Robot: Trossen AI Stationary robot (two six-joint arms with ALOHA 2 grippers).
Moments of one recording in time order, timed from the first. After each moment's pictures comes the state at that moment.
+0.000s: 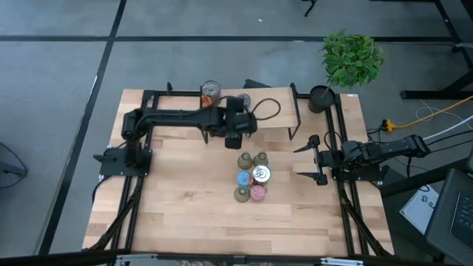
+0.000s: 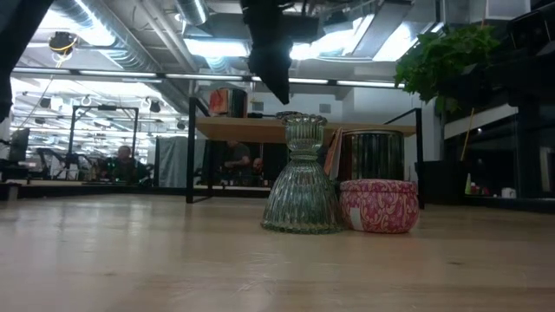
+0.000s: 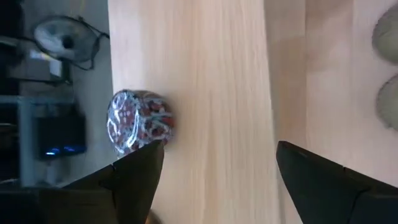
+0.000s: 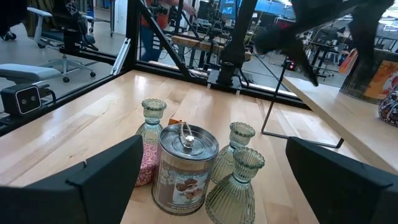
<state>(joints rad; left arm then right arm) 0.09 1.90 1.78 -0.95 -0.59 0.33 0.22 0.10 0.01 0.02 0.08 -0.17</state>
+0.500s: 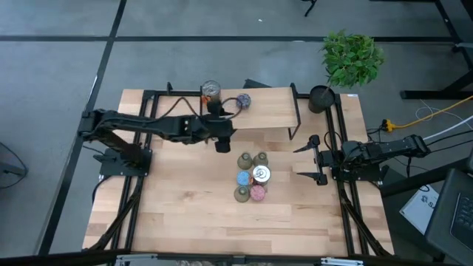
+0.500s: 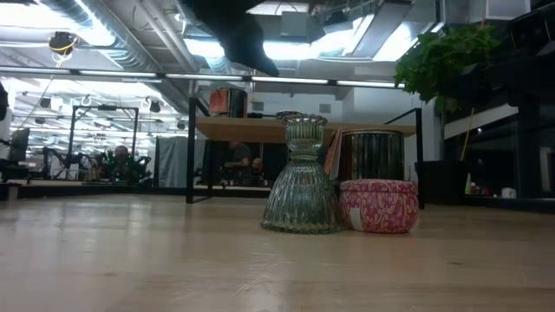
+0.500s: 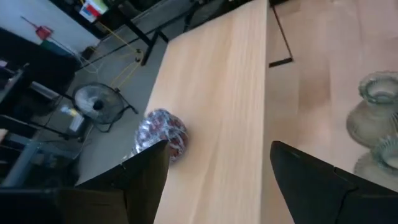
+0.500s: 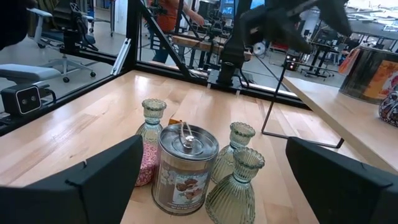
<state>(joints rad) 0.07 1.45 1.11 -0.21 -0.53 0.35 0.22 0.10 0.01 0.02 0.08 -0.17</state>
